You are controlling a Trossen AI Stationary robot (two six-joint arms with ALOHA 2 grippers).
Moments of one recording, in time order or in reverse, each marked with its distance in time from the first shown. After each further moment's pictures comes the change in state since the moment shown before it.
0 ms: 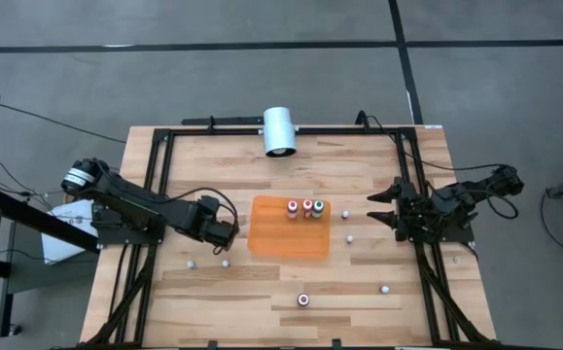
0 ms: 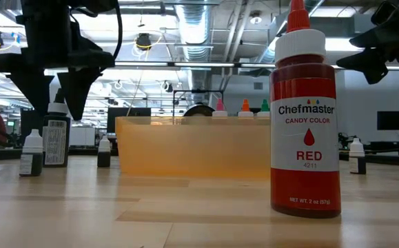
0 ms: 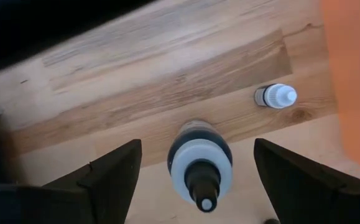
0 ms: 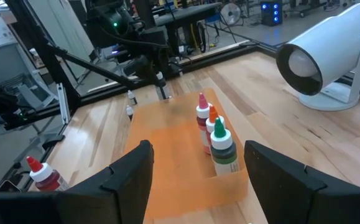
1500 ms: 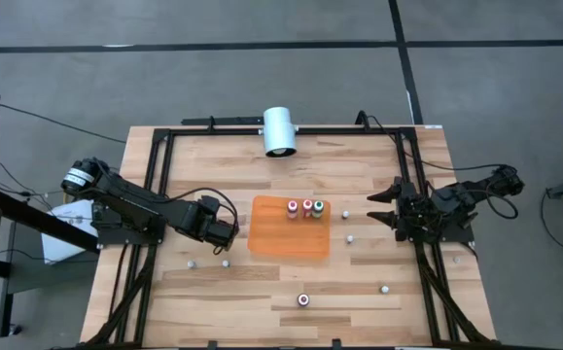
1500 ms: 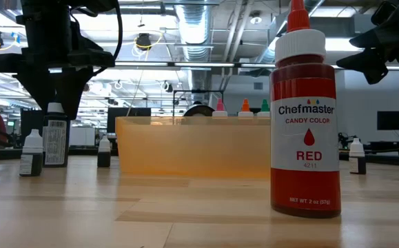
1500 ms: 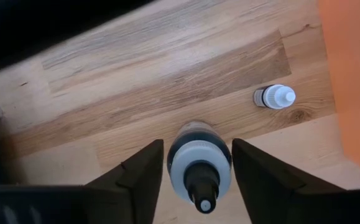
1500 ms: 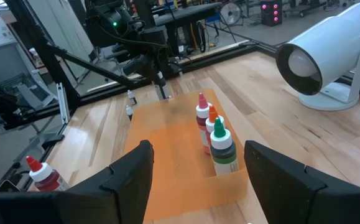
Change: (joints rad) left arm 0.000 0.000 0.000 0.002 -0.005 0.007; right arm 0.000 0.000 0.000 -0.001 0.001 0.000
